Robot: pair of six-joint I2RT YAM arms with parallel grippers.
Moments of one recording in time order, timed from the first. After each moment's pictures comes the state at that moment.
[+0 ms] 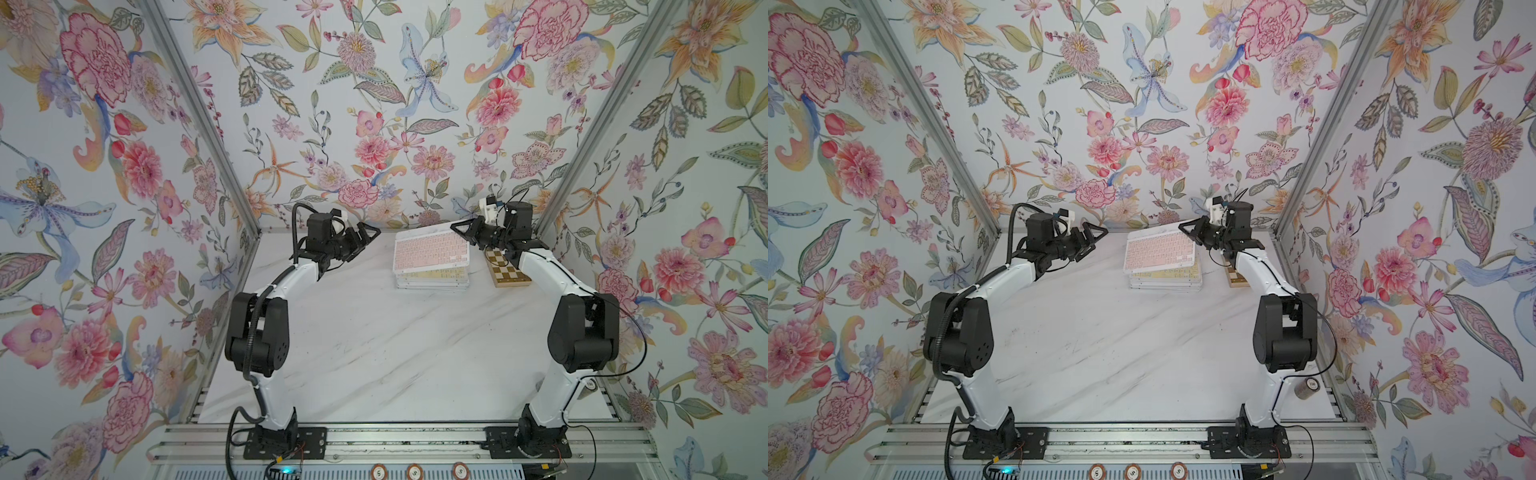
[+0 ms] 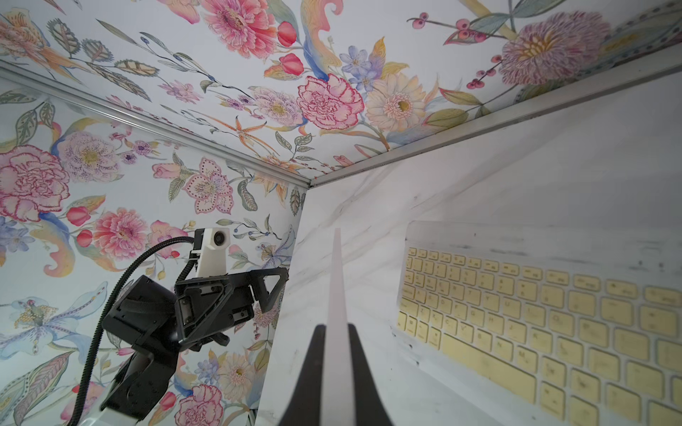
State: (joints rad) left arm -0.23 1.92 1.47 0.01 0.64 -0.83; right arm 0.08 1.91 1.56 -0.07 -0.83 0.73
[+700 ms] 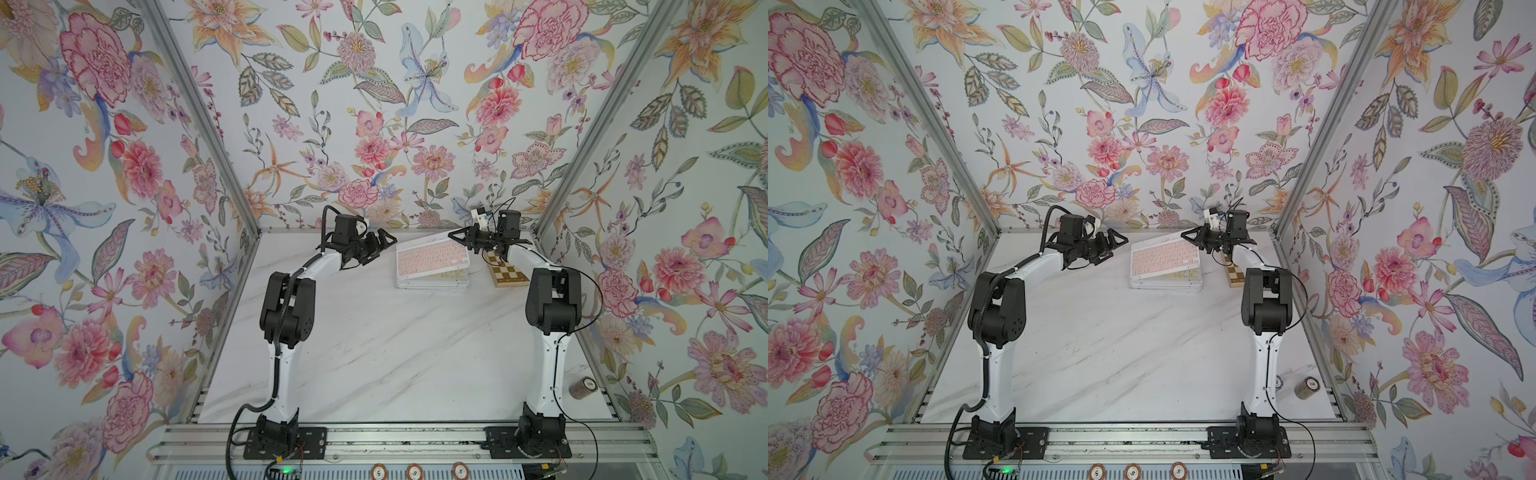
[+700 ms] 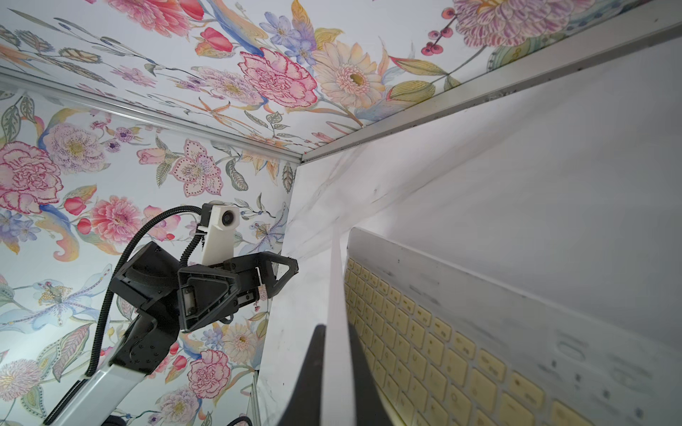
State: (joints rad) left arm -0.29 2.21 1.74 -0.15 0.62 -0.76; right arm 0.01 2.33 1.85 -0.07 -1.04 0.69
